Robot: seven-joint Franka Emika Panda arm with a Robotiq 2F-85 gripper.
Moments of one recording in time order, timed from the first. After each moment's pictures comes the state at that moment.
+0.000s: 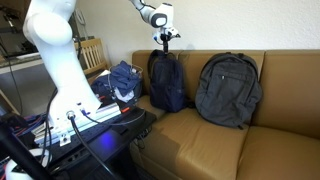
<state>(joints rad) 0.00 0.64 0.02 -1.71 0.49 2.45 0.45</state>
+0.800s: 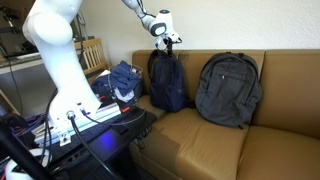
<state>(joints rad) 0.01 0.75 0.04 -1.66 0.56 2.76 0.57</state>
